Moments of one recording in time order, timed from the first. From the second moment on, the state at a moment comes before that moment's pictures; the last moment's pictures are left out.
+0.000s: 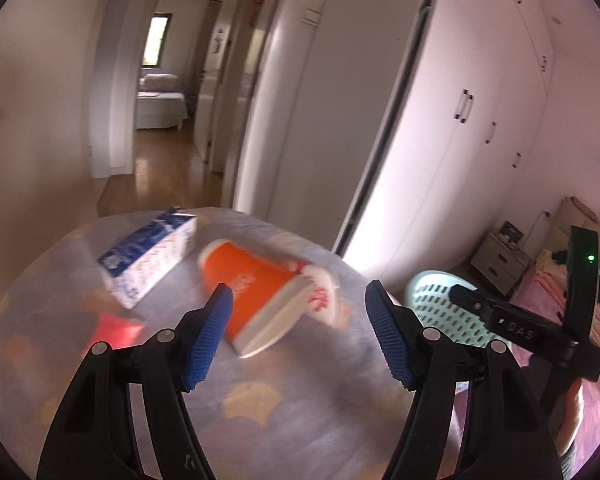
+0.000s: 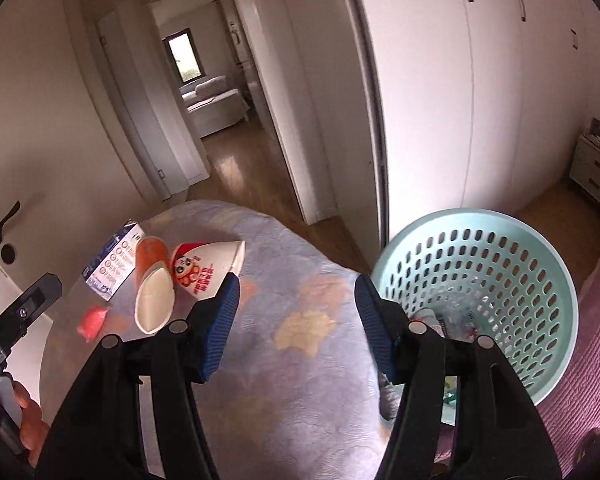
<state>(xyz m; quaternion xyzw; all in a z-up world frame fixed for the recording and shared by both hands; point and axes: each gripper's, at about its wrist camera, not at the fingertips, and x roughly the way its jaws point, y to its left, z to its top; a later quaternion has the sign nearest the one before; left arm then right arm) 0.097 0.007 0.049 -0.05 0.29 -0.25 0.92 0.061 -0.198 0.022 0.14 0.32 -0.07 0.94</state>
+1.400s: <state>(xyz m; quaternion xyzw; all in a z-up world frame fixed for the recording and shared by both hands) 0.159 0.112 -0.026 -0.03 0.37 -0.10 0.92 0.163 -0.041 -0.002 0.00 0.37 0.05 0.93</state>
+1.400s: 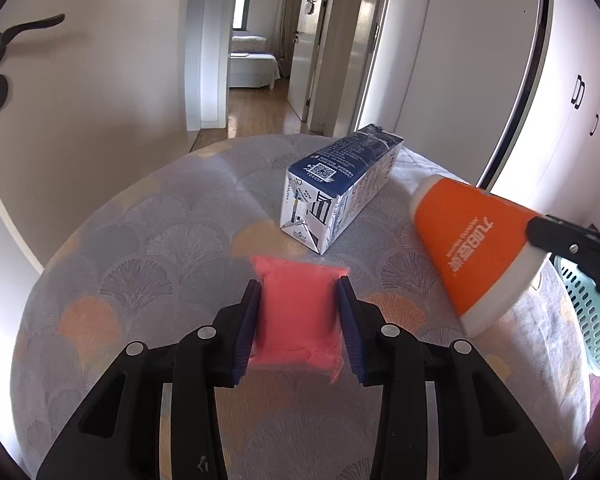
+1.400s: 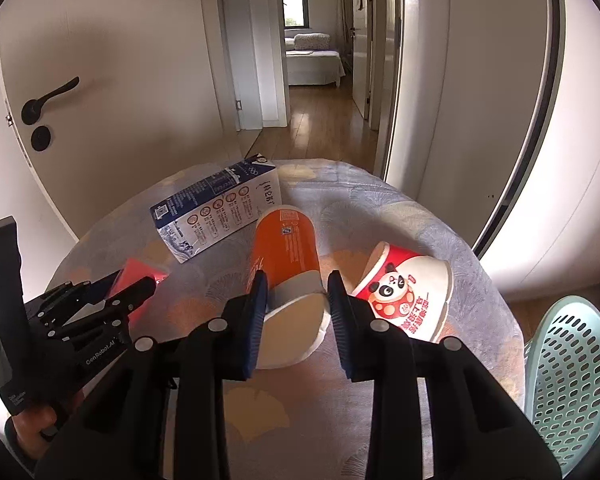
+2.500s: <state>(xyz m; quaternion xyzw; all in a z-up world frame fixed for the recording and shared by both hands) 0.127 0.081 0.008 -0.01 0.31 -0.19 0.93 0.103 -0.087 -0.006 0.13 0.36 0.06 0.92</state>
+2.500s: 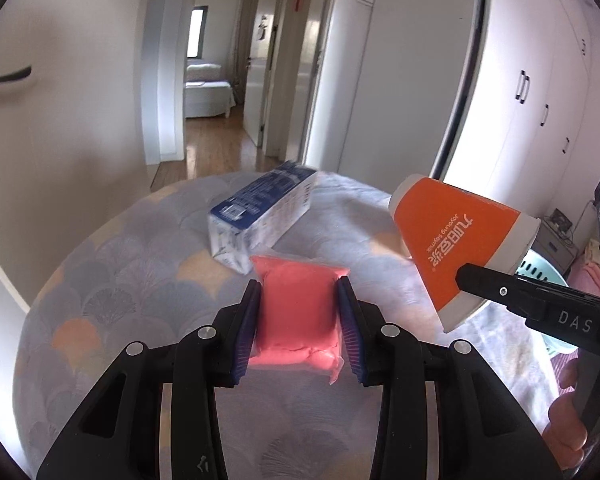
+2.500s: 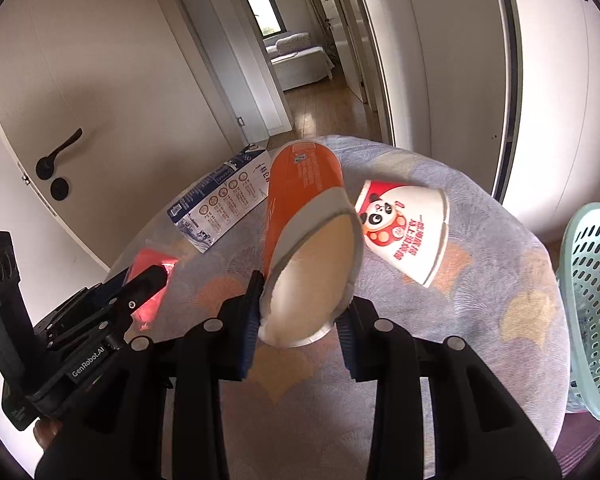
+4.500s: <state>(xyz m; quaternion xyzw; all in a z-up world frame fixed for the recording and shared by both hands) 0.095 -0.162 0.016 0.02 0.32 -0.40 0.86 0.000 -0.315 0.000 0.24 0.33 -0.18 0.90</state>
